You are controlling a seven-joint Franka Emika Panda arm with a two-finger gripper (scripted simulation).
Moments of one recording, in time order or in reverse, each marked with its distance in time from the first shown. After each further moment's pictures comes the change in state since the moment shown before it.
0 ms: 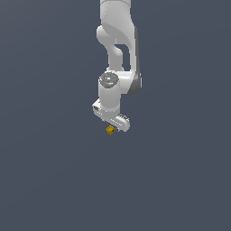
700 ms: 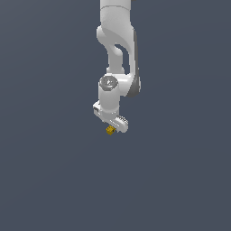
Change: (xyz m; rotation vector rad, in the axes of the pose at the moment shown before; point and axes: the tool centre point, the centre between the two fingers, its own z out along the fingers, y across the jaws) arm -0.003 0.006 0.017 -0.003 0.001 0.046
